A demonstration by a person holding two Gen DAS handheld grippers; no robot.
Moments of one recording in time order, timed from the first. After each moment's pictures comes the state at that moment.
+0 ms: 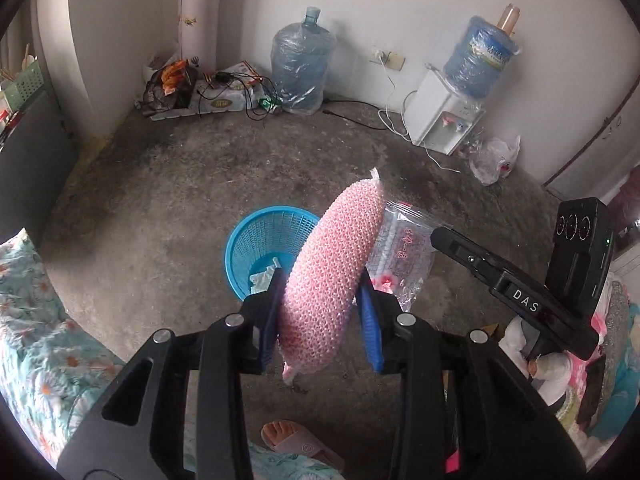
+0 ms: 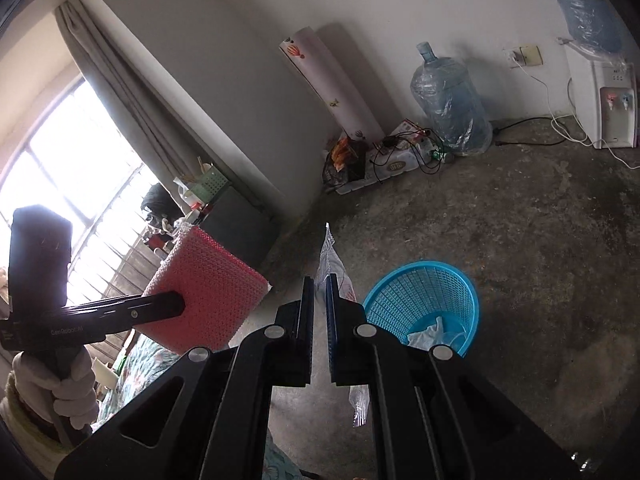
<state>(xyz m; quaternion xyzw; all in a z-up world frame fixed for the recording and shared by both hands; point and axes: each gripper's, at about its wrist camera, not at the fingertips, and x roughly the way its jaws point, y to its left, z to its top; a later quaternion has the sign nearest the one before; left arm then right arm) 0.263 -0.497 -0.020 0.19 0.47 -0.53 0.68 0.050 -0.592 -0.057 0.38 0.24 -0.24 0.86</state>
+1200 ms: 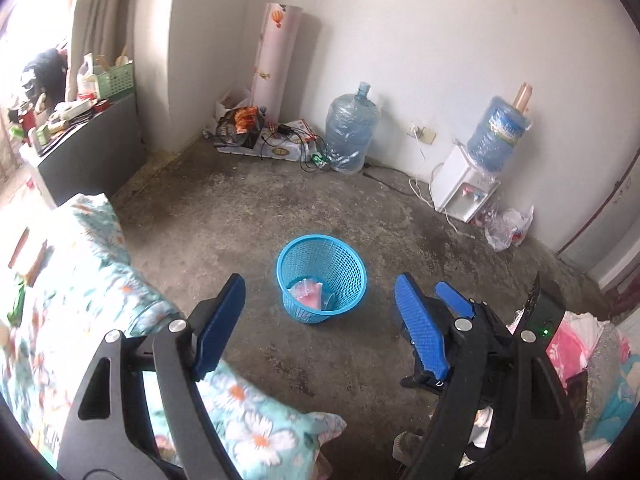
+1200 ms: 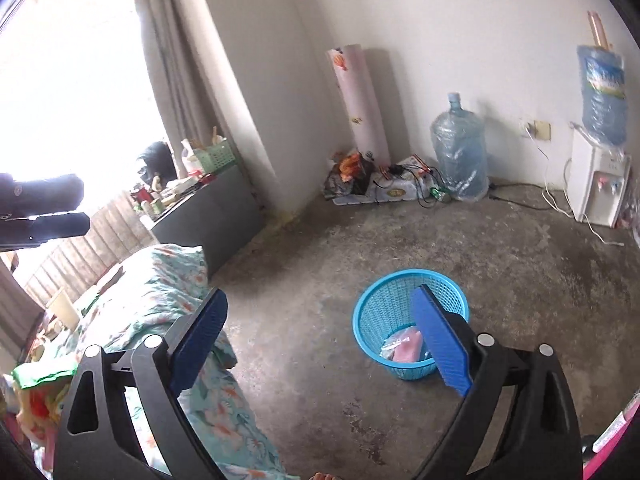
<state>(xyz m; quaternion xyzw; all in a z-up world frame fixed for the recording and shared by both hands) 0.222 -0.283 0.093 0.07 0.40 -0.47 0.79 0.066 -0.402 0.009 0.21 0.24 -0.25 0.92</state>
